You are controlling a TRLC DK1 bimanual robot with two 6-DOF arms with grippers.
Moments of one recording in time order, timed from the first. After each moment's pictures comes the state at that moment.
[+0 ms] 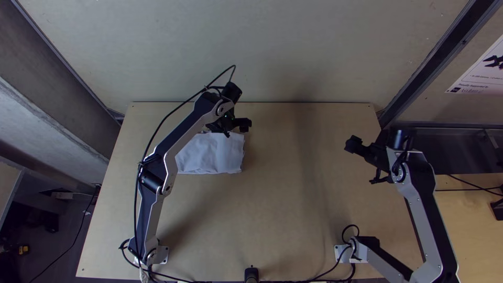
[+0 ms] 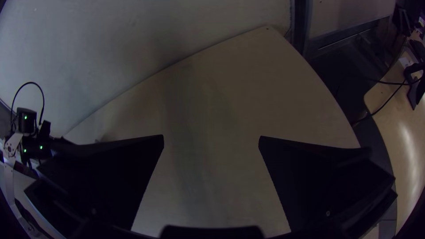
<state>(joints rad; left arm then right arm) -0.52 2.18 2.30 -1.18 -0.01 -0.51 0.00 1.07 1.06 -0.73 -0.07 0.41</state>
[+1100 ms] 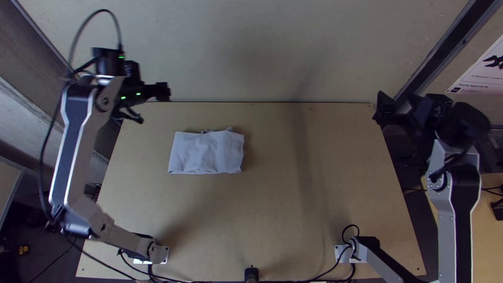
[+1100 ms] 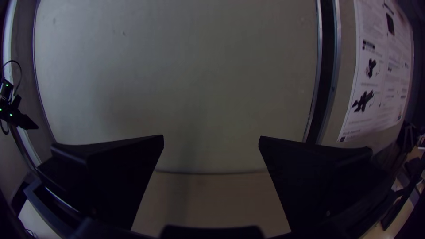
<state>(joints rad) -0.10 1.56 2.07 -1.07 -0.07 -0.12 -0.01 1.03 1.43 -0.51 -0.06 0.03</state>
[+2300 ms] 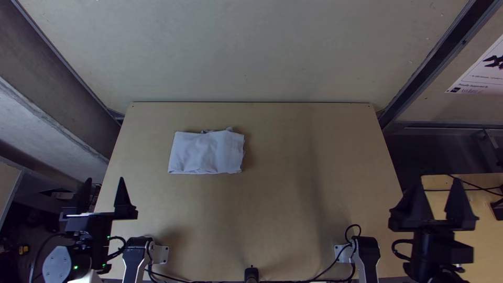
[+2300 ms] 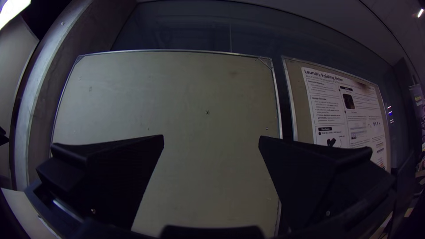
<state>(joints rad) 0.04 0.02 0.71 -0.52 -0.10 0.12 -0.06 0.03 0.75 -0.11 -0.06 0.00</state>
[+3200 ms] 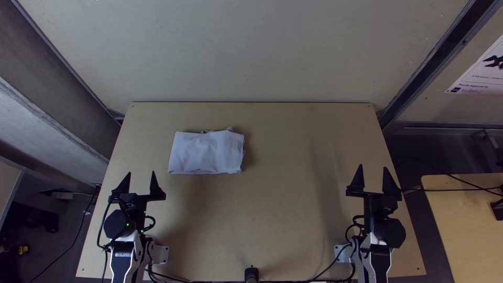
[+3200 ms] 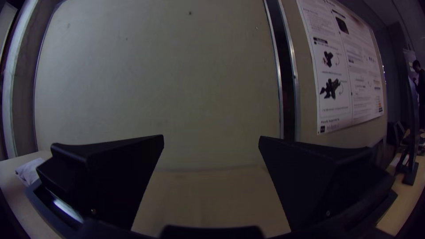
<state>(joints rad) 0.04 0.01 0.07 -0.02 -0.13 0.12 -0.08 0.00 0.01 0.26 0.00 0.06</state>
